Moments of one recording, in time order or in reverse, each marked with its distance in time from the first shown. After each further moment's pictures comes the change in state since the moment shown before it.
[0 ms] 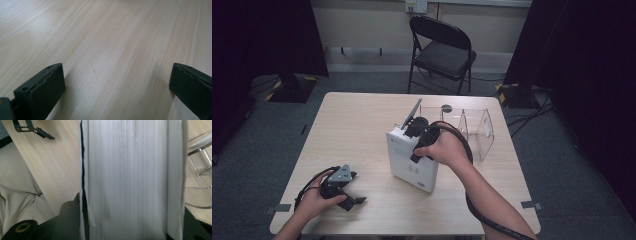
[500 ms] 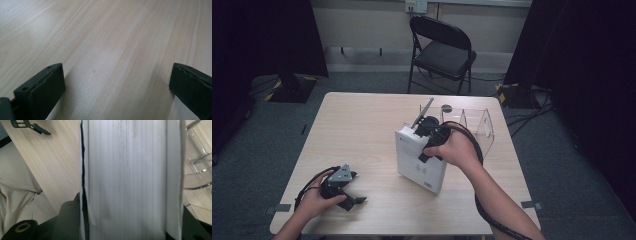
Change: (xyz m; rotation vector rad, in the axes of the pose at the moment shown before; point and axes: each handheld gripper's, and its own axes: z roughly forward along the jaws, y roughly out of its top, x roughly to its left) left arm 0.000 0.000 0.000 0.000 -0.001 0.001; right arm -0.009 -0.020 -0.012 -0.004 -0.004 0.045
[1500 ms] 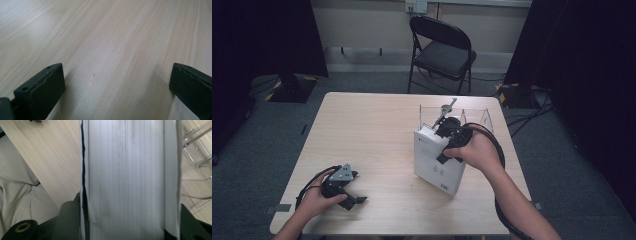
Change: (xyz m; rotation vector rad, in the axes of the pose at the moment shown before) left arm 0.001 0.002 0.002 0.000 -0.012 0.007; right arm -0.016 -0.041 -0.021 0.004 -0.015 0.072
